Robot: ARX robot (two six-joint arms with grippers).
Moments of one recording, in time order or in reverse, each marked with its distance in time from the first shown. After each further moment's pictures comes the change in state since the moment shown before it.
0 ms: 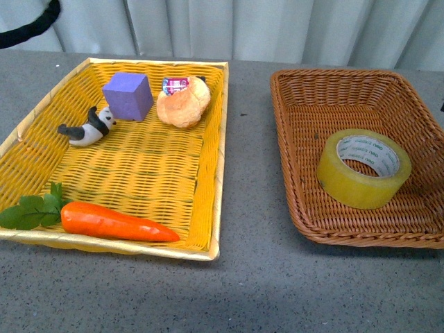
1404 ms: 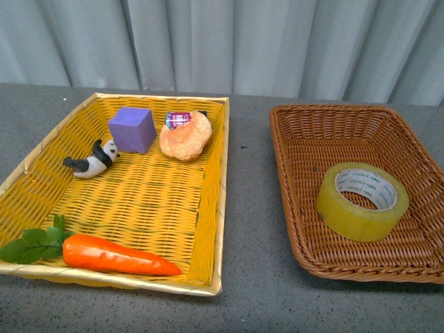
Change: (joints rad) left arm 0.296 -1.064 -0.743 -0.322 0.274 -0.001; right arm 0.004 -1.300 -0.455 -0.690 -0.003 -0.019
